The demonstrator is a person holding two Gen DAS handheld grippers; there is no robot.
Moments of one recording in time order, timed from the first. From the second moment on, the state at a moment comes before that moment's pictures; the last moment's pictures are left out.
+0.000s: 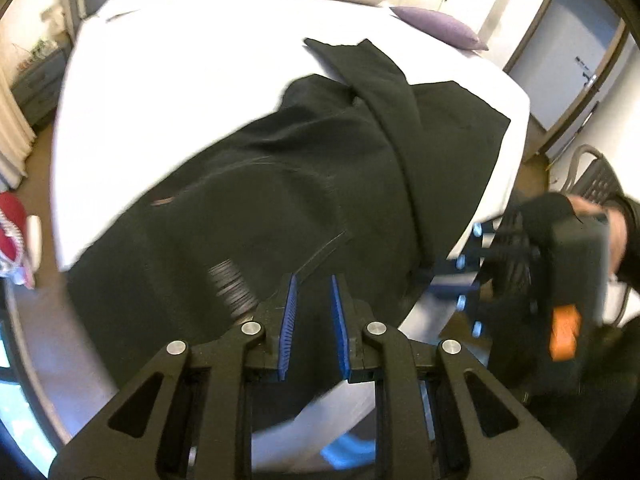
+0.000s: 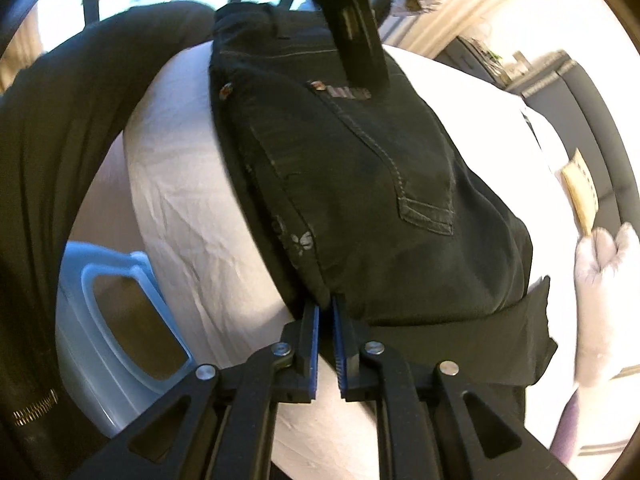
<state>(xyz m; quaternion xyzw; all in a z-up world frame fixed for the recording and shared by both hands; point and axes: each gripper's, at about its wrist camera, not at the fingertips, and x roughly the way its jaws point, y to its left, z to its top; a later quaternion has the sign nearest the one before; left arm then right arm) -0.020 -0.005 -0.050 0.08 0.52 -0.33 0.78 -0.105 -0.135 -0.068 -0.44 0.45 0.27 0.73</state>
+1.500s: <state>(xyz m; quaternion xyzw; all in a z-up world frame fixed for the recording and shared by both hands) 0.009 -0.034 -0.141 -0.08 0.56 -0.29 0.77 0.327 -0.374 -0.083 0.04 0.54 -0.18 0.82</state>
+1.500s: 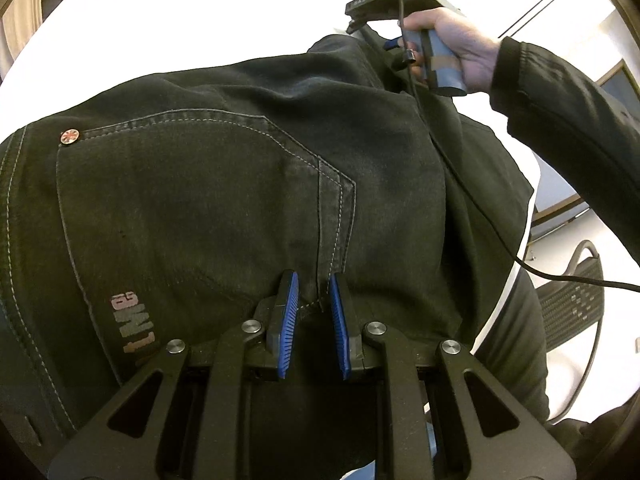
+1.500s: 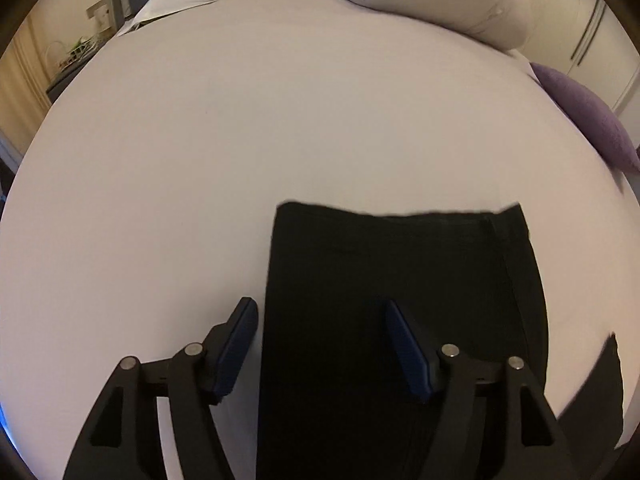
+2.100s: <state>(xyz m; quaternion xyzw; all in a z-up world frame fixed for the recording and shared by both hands) 0.009 -0.048 -0.131 -0.04 0.56 -0.28 0.78 0.228 -0.459 0.028 0.19 0.39 -0.14 0.89</state>
